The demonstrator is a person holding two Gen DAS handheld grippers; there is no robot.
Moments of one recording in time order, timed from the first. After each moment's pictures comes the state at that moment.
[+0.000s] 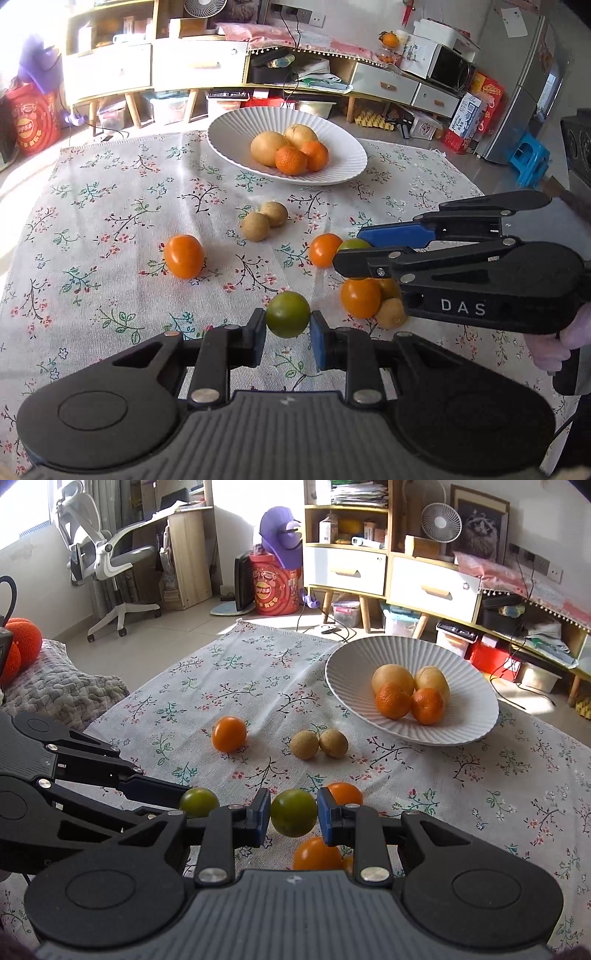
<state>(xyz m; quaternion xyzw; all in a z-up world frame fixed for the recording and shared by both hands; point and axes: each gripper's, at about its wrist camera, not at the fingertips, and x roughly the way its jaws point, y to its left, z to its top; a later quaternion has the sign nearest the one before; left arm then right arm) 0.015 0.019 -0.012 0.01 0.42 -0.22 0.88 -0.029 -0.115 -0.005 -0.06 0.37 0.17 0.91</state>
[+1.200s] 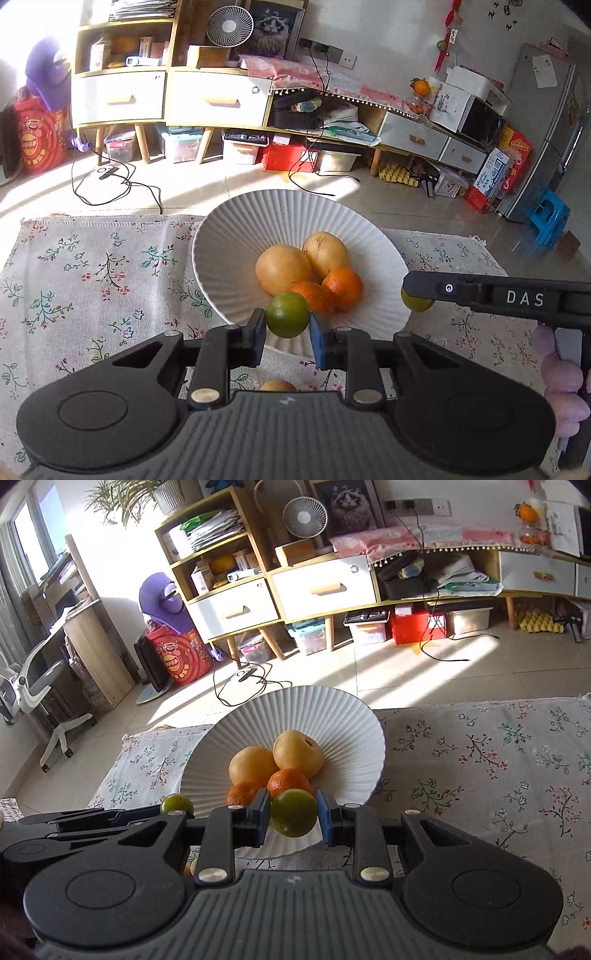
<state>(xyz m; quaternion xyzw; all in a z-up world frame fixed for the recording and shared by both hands) 0.129 -0.022 -0.003 -0.04 0.37 -0.19 0.91 0.063 -0.213 0.001 0.12 0.35 0.06 0.93</state>
